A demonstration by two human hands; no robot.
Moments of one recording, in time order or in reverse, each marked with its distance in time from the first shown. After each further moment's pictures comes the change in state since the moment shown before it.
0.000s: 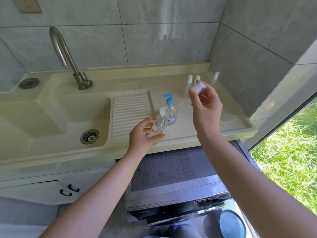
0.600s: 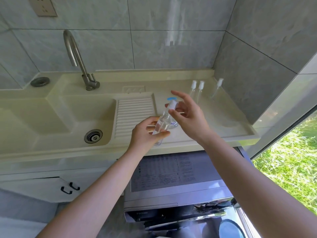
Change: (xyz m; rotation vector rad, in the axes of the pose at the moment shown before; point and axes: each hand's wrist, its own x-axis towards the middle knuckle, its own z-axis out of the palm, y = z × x) left_hand -0.011 0.028 -0.007 -0.024 -0.035 0.024; right_hand -0.003 0.011 0.004 -0.278 -0.602 -0.108
